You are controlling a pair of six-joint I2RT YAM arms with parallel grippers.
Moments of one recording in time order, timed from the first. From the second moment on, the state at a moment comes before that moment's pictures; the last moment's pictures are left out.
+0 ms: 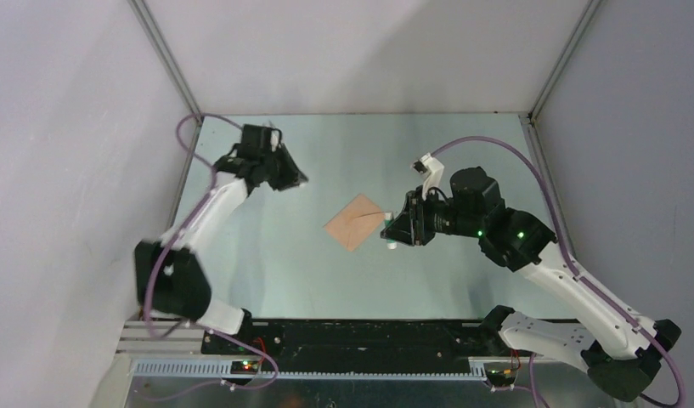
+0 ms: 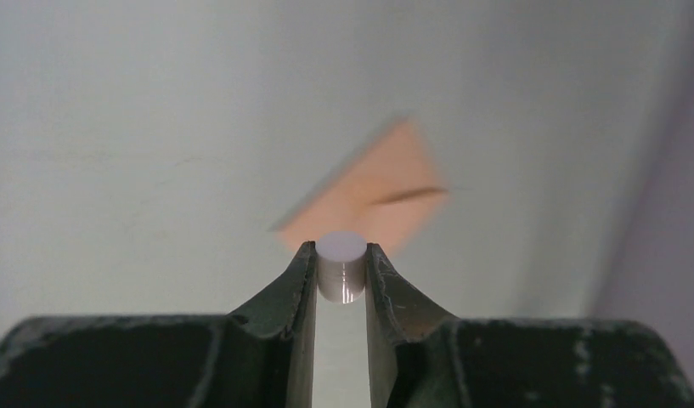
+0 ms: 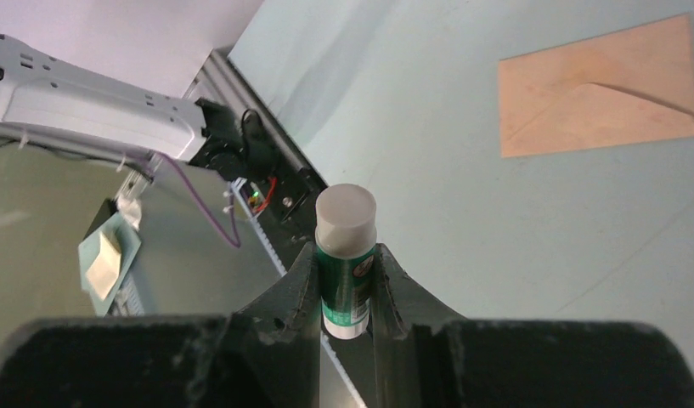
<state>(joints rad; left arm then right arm) -0.24 1.57 1.25 -0.64 0.11 -0.66 0.75 0.98 1.13 -0.61 -0.35 0.48</state>
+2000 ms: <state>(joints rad) -0.51 0.97 0.90 0.45 0.89 -1.03 0.87 1.13 1.11 -0.02 -0.60 0.49</state>
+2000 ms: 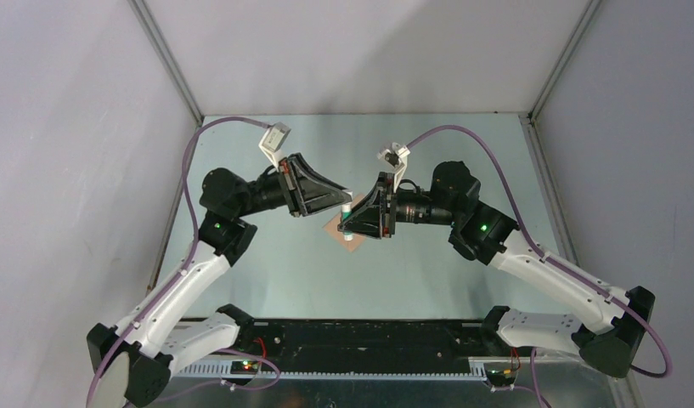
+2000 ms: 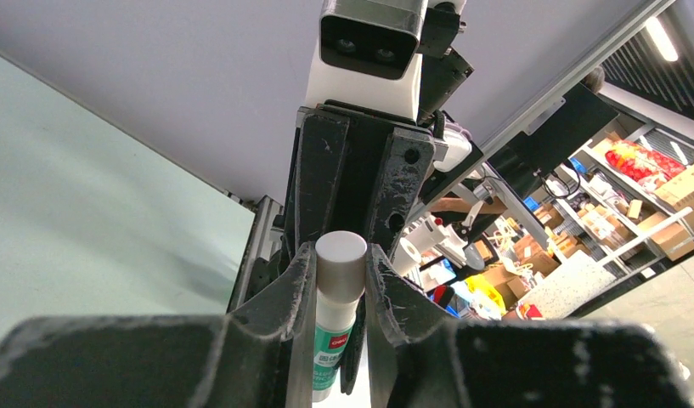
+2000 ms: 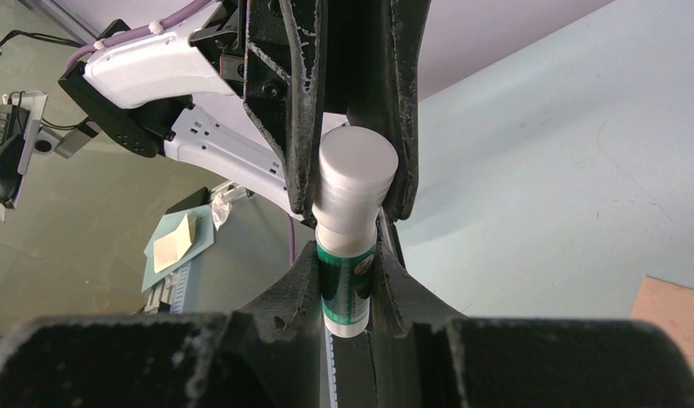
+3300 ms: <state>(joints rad) -0.53 0.96 0.88 0.45 0.85 -0.99 0.85 1.12 1.10 -0.03 -0.59 0.55</state>
